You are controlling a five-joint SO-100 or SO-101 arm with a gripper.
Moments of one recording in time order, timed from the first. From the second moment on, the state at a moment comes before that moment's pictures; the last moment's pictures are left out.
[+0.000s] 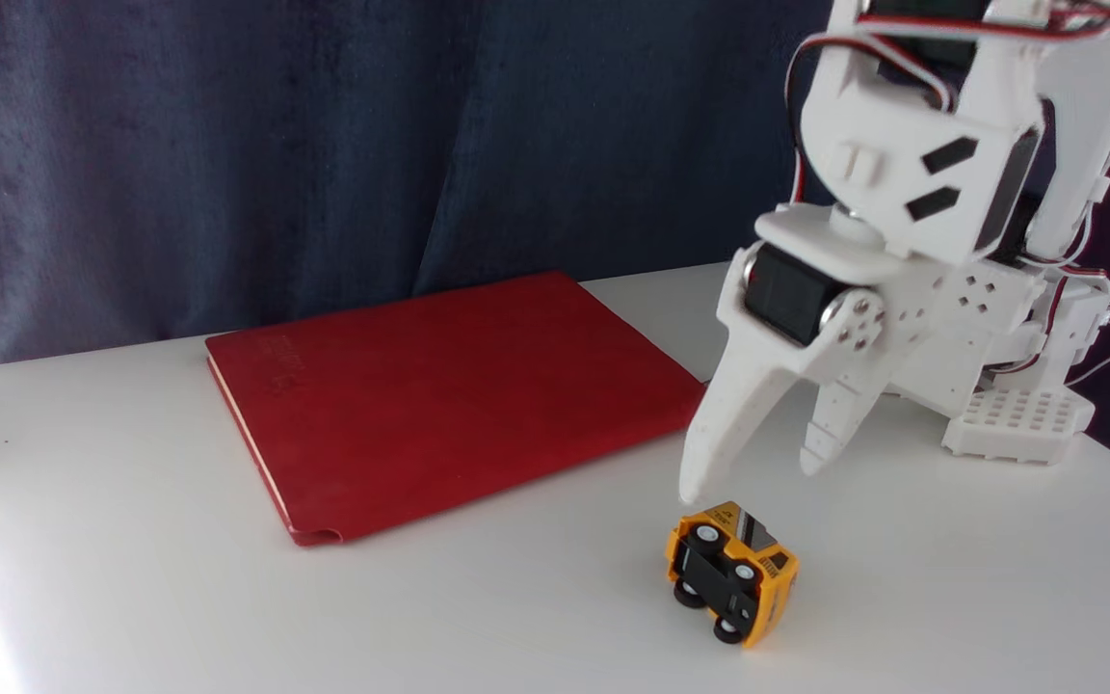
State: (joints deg) arm -22.9 102.1 110.9 76.2 13.8
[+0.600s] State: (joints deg) arm -29.9 96.3 111.7 73.3 11.8
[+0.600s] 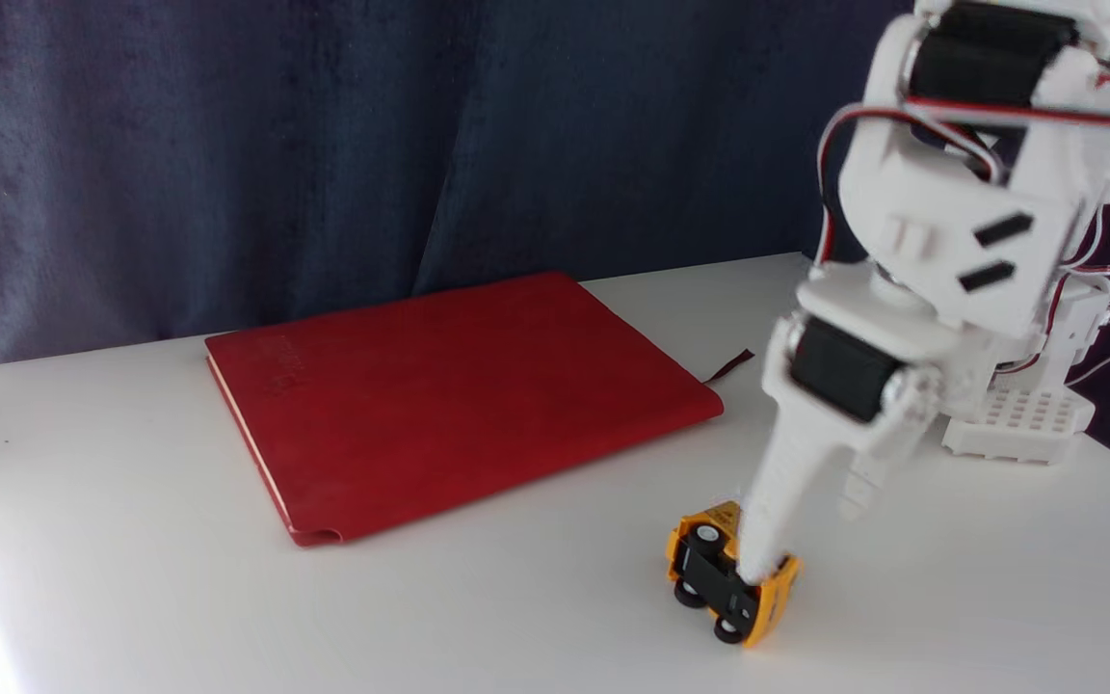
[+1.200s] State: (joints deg) arm -23.8 88.8 104.2 73.8 5.9
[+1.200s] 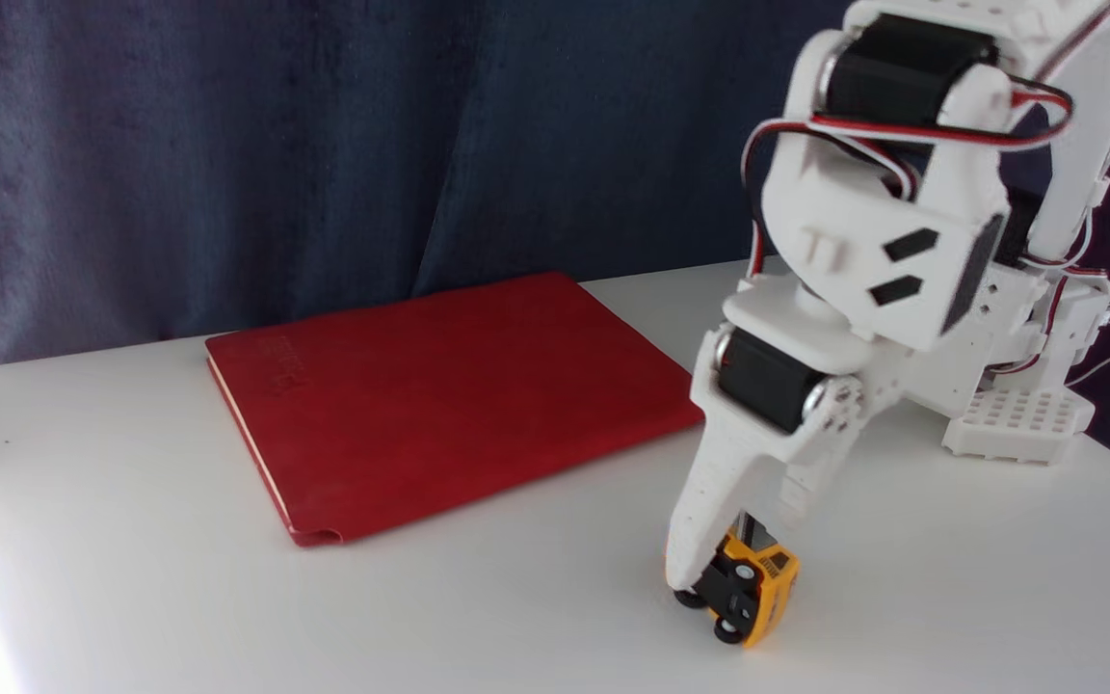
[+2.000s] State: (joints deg) arm -22.6 81.4 101.2 75.9 4.2
